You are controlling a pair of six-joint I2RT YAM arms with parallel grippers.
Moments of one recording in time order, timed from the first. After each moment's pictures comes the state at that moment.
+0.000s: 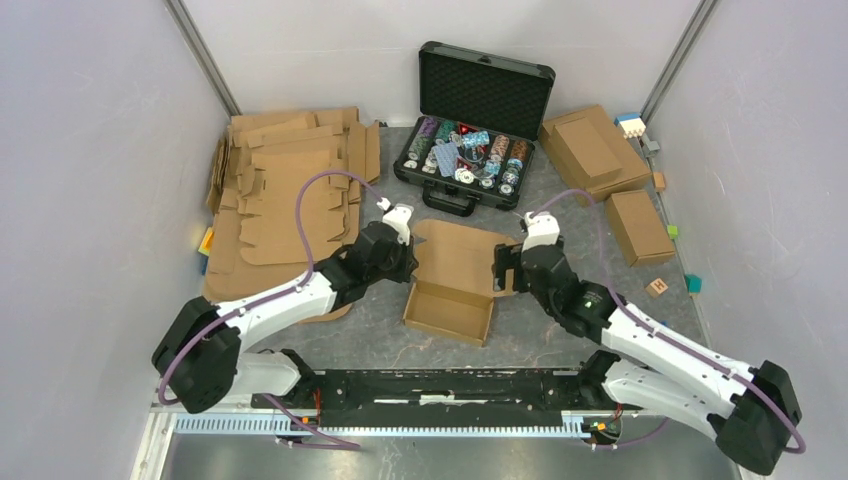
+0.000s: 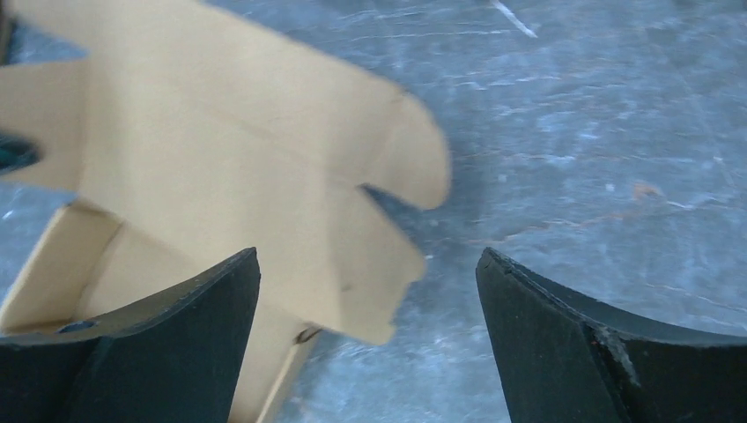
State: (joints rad) left arm -0.74 1.29 0.69 -0.04 -0.06 -0.36; right arm 0.85 0.89 0.57 -0.27 0.47 0.42
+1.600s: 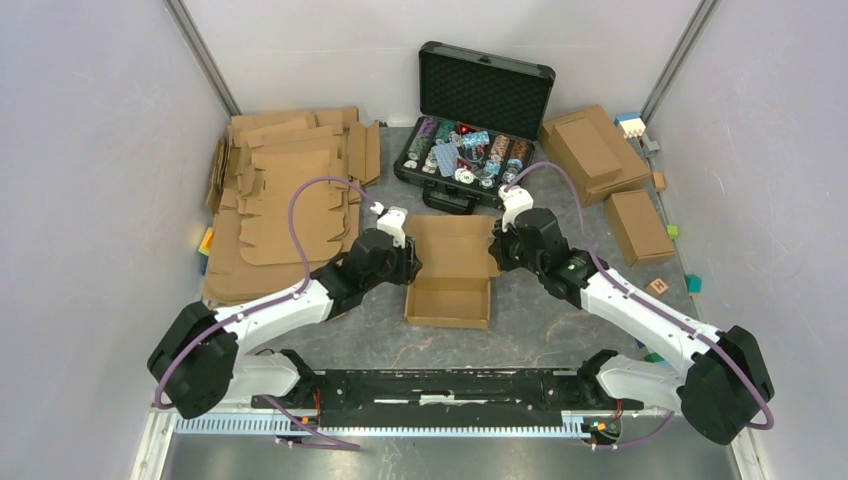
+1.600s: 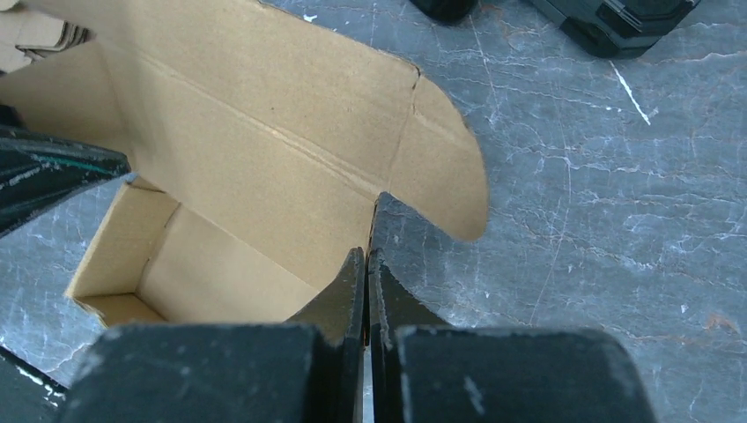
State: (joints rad) left arm -0.76 1.24 0.61 0.07 -0.12 -0.37; right arm 0.64 1.14 0.74 -0.19 0.07 0.24
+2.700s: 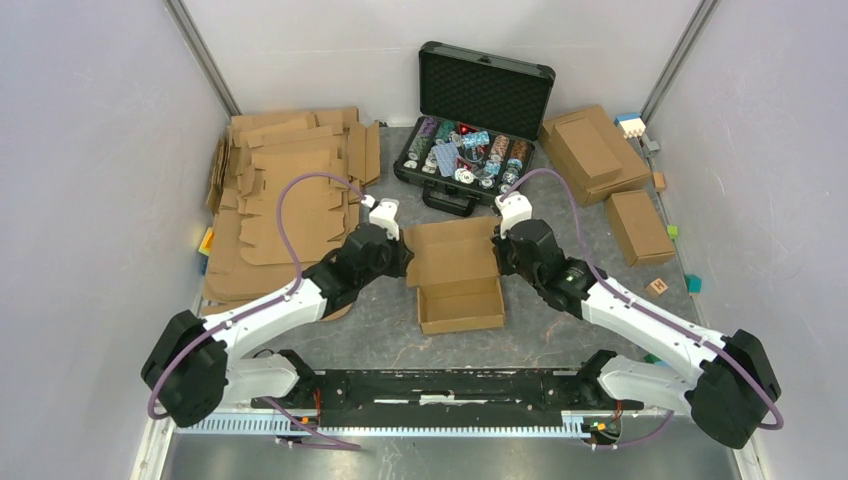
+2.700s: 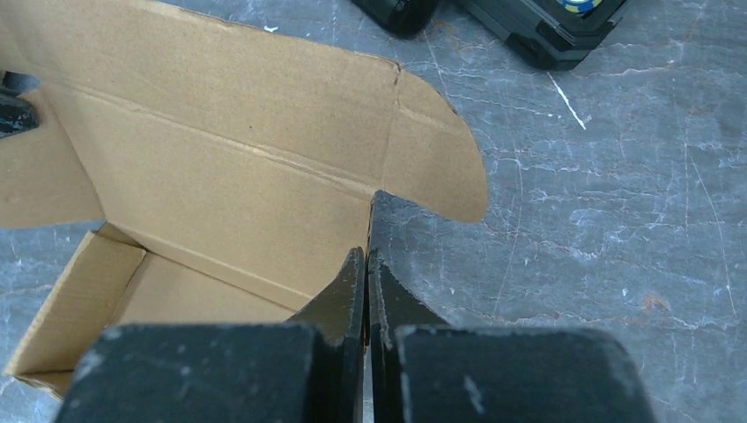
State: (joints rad) left arm -0.73 1.17 0.61 0.05 -0.13 -0.40; right arm 0.72 1.10 0.70 -0.18 0.25 0.18
